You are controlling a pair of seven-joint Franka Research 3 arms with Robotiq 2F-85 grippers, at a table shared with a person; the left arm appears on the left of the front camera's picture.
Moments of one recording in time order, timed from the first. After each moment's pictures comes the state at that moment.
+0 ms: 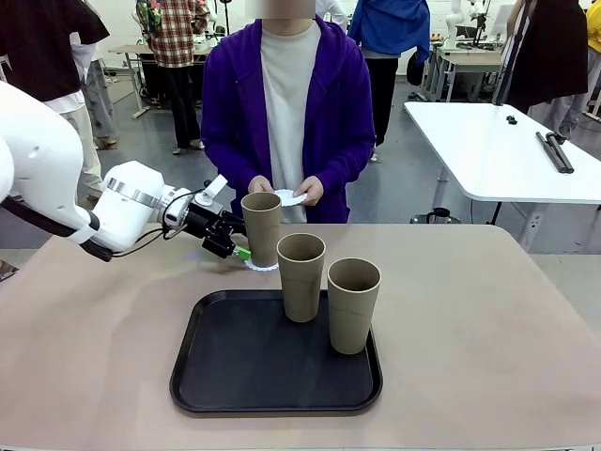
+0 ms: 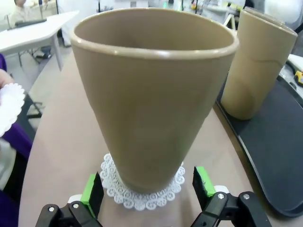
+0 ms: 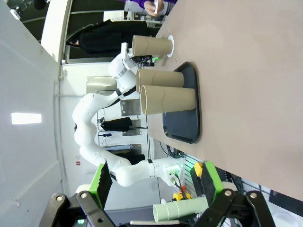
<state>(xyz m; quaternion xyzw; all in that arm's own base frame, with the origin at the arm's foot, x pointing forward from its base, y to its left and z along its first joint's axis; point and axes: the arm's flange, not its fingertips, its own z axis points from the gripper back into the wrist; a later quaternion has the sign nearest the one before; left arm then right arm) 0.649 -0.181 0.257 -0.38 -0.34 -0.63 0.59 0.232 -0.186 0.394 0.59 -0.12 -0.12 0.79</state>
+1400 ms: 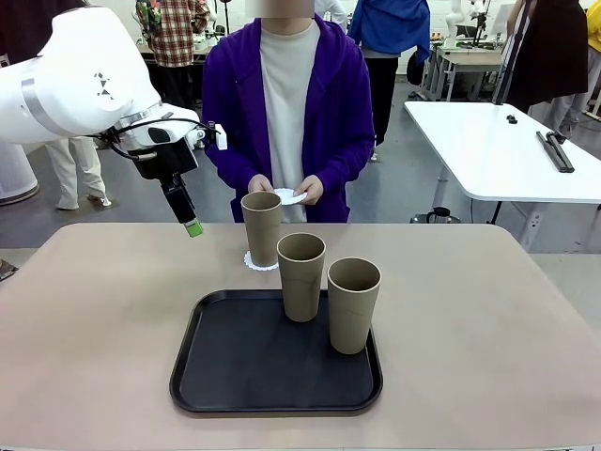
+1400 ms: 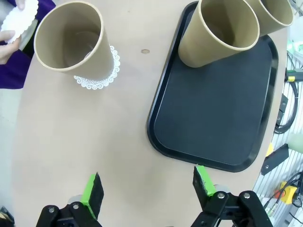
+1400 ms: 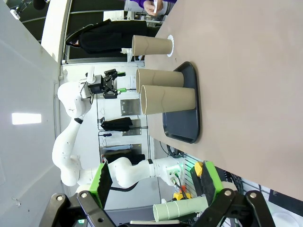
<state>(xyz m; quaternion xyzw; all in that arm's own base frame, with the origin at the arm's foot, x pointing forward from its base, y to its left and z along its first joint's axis) 0.484 -0.202 0.478 -0.08 -0.11 -0.56 0.82 0.232 -0.186 0.394 0.60 -0.12 -0.12 0.79</state>
